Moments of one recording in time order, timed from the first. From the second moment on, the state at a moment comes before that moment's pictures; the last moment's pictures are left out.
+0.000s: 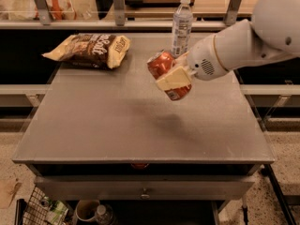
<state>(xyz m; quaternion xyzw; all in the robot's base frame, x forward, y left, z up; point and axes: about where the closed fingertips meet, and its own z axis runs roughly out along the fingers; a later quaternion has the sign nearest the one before) 0.545 -0.062 0.911 -0.46 0.78 0.23 0.36</state>
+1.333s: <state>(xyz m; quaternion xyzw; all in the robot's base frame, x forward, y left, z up) 0.517 -0.094 0.889 -0.37 0.72 0.30 0.51</state>
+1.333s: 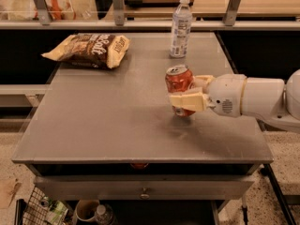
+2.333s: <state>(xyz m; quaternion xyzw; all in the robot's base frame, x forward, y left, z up) 0.509 -0.088 0.892 -0.31 0.67 0.34 0.58</state>
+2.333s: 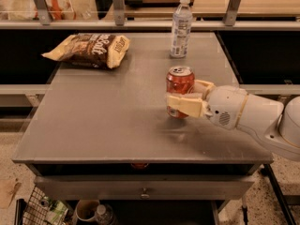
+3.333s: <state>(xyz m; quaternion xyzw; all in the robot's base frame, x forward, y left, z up) 0.495 -0.085 0.885 -0.31 0.67 0.30 0.60</state>
